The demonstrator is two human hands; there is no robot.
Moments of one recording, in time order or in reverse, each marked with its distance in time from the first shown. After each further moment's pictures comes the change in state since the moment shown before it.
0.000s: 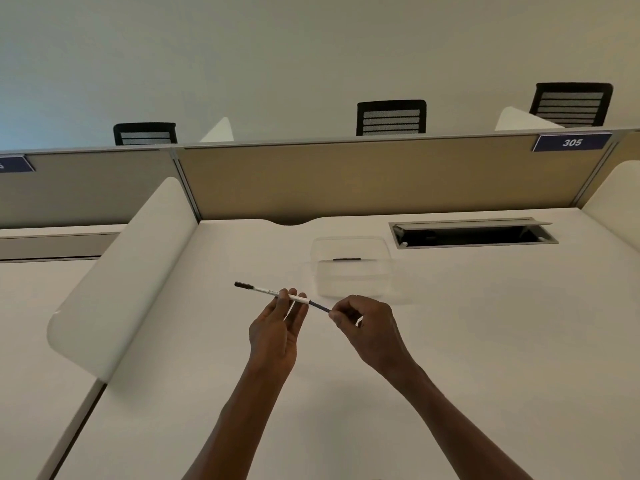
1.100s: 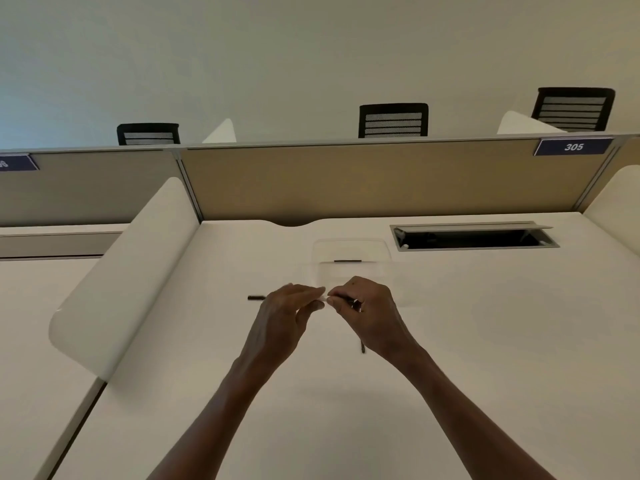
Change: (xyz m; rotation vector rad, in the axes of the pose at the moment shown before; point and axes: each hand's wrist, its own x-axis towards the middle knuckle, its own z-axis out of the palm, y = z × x) left_hand 0.003 0.021 0.002 1.474 -0.567 1.207; right_hand 0.024 -0.011 -0.014 -0.048 -0.029 -0.214
